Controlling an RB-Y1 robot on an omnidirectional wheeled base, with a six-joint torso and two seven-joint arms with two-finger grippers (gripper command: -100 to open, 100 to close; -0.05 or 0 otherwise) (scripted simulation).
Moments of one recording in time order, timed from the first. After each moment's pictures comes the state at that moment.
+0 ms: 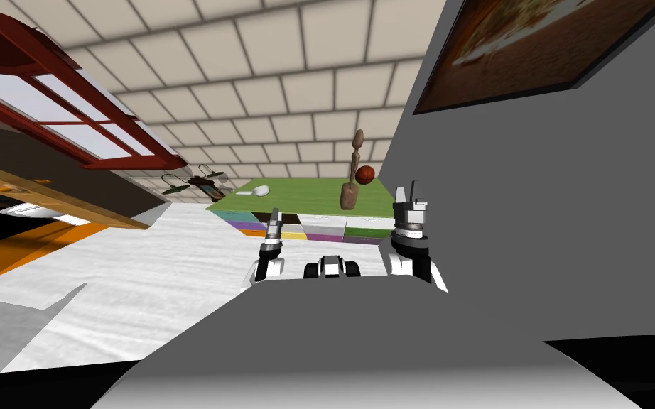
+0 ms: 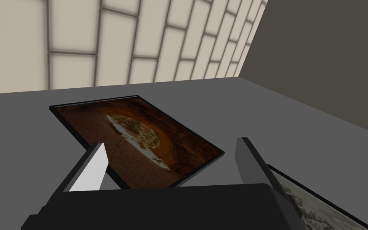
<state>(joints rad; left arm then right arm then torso) 0.32 0.17 0.02 -1.69 -0.02 -0.72 -0.15 0.49 0.01 -0.01 -2.28 0.12 -0.59 0.12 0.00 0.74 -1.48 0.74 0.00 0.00</state>
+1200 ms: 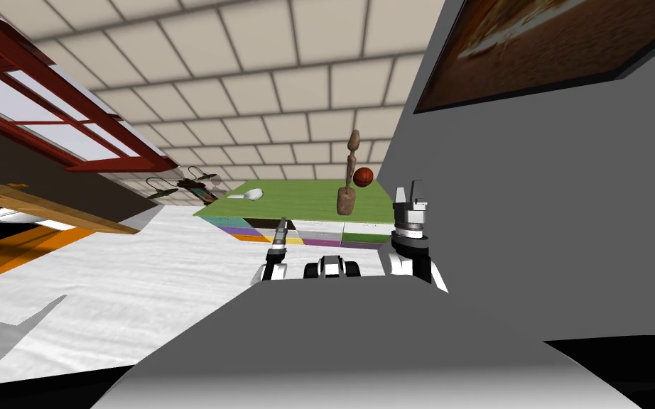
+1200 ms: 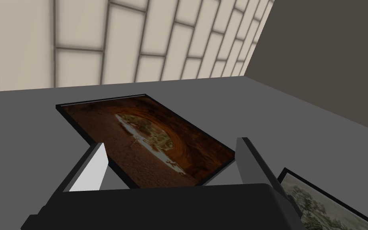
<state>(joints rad) 0.24 0.18 0.01 -1.34 -0.05 -0.83 -0.15 0.49 0.01 -0.01 -2.28 0.12 -0.59 0.12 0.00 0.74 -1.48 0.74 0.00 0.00</state>
